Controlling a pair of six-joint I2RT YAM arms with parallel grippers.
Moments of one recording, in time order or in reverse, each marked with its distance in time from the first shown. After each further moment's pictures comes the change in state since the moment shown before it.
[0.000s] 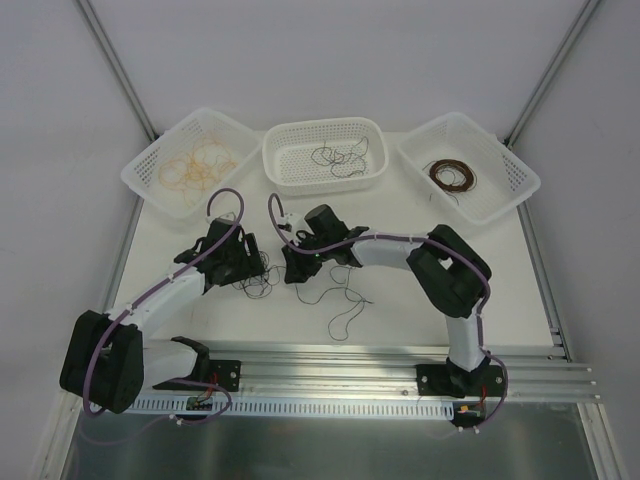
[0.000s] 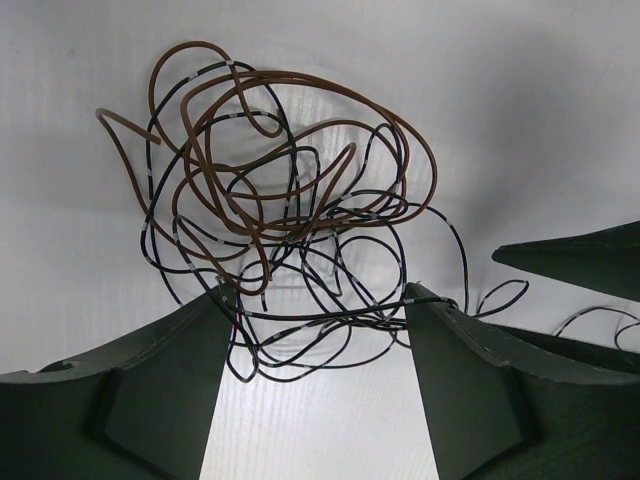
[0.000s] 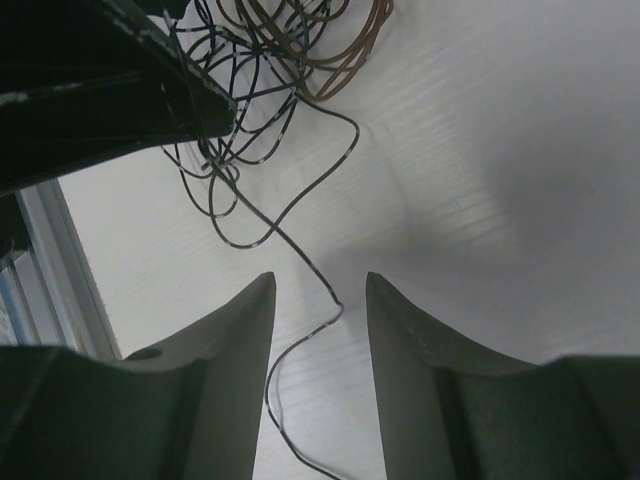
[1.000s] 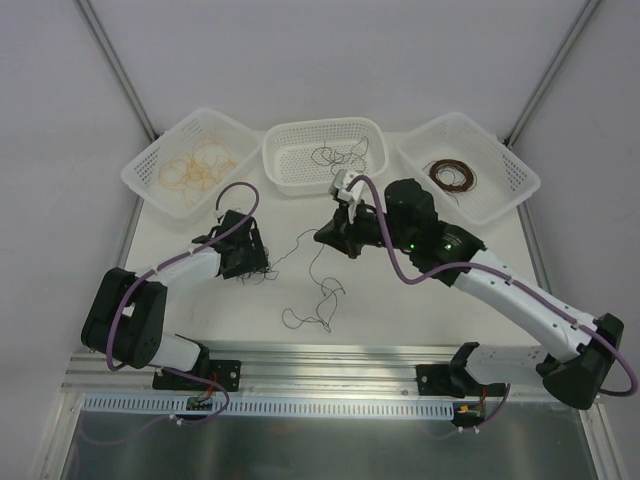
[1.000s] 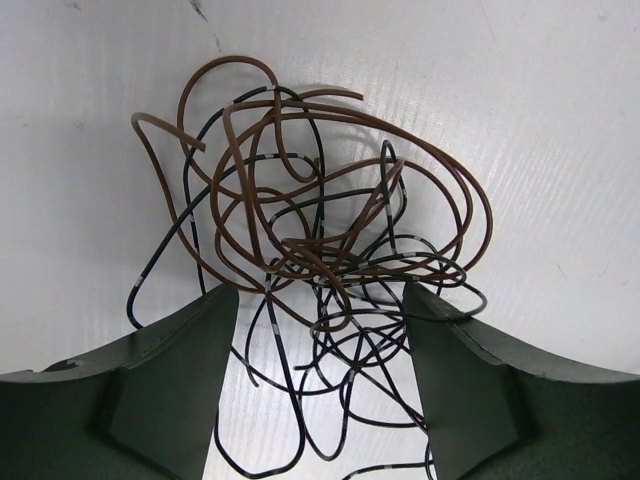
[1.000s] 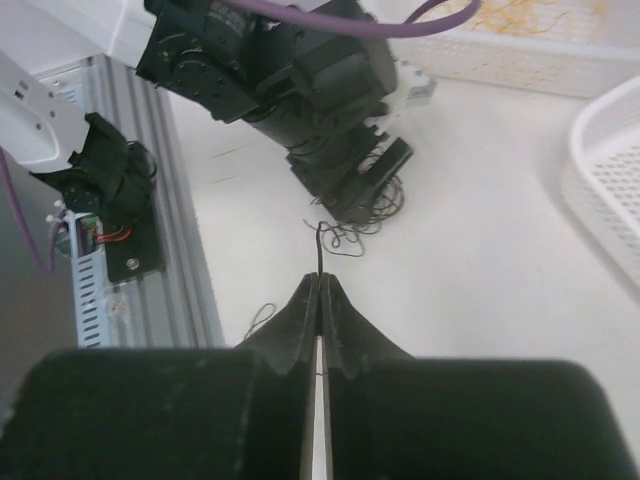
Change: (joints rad) left arm -0.006 0.245 0.090 0.053 -0.085 -0.005; right arm 0.018 -0.746 -0.018 -0.233 0.098 -0.145
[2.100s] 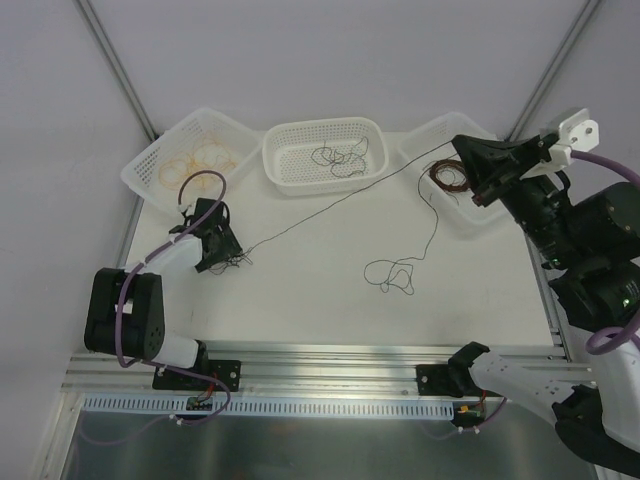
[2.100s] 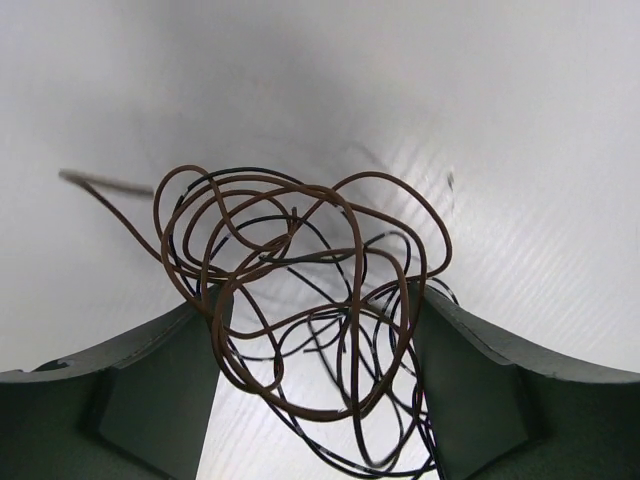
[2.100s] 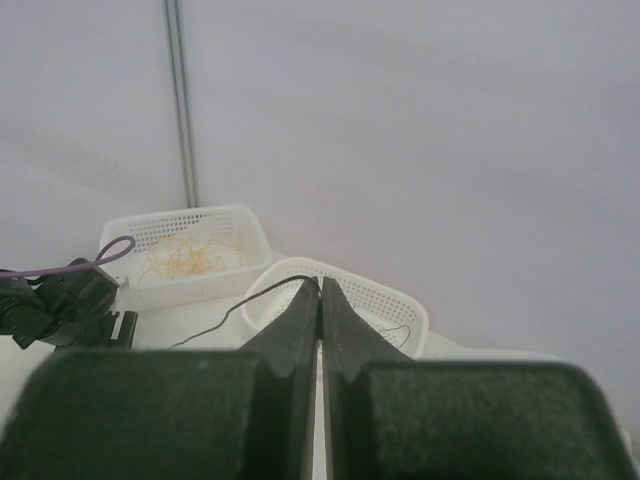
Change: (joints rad) left arm 0.220 0.016 0.062 -0.076 -0.102 0.008; right arm -0.253 -0.315 0.463 -0.220 0.418 -0.071
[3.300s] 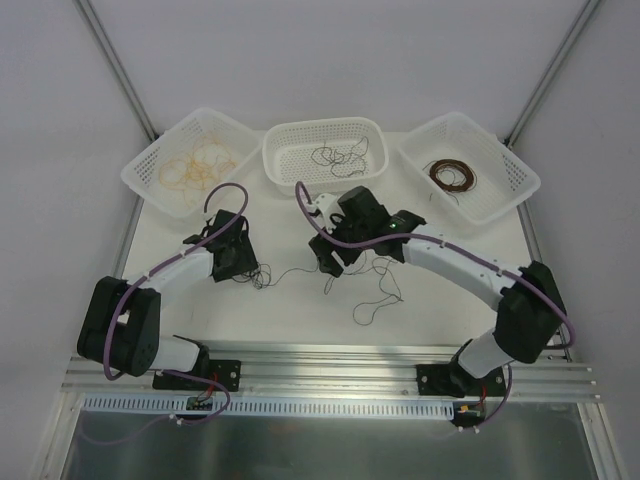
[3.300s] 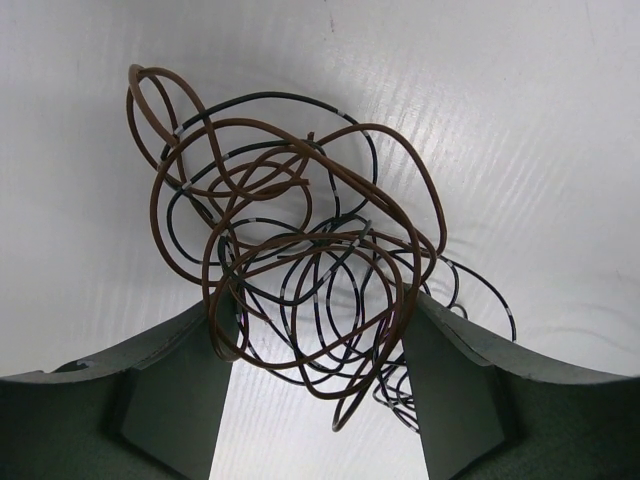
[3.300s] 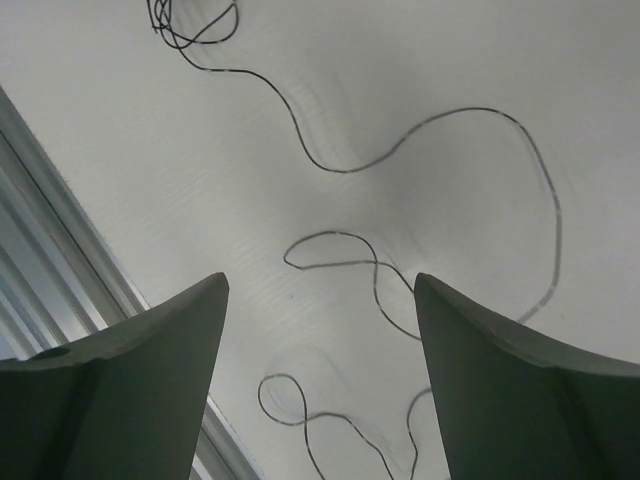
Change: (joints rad) left arm -0.167 -0.065 -0.060 -0.032 0.062 -0.010; right arm 0.192 0.583 -0.454 -0.053 -0.209 0.024
